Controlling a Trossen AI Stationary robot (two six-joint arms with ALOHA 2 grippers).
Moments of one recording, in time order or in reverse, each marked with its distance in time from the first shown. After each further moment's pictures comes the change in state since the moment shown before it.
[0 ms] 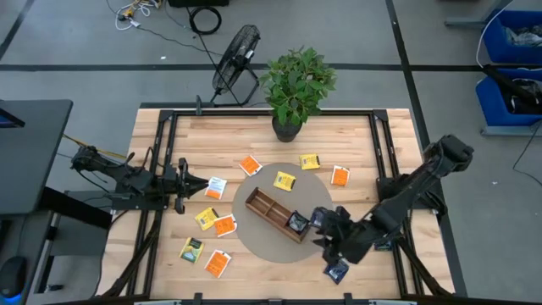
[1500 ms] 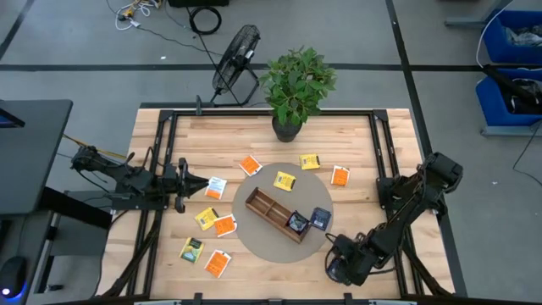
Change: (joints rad) left arm 0.000 0.000 0.000 -0.001 -0.021 -0.052; right arm 0.149 0.286 -0.135 -0.012 -0.405 0.420
